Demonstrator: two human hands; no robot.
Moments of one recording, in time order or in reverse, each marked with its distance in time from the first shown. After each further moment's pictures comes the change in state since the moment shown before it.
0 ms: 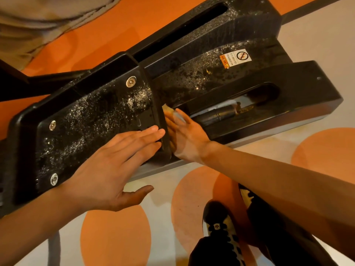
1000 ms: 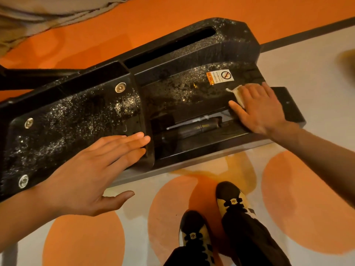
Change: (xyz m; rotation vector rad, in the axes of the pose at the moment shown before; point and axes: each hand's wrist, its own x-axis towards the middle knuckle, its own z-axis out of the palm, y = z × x) left_hand -0.003 -0.003 0.004 0.024 0.033 0.012; right_hand -0.099 0.205 -0.039 -0.013 0.077 0.506
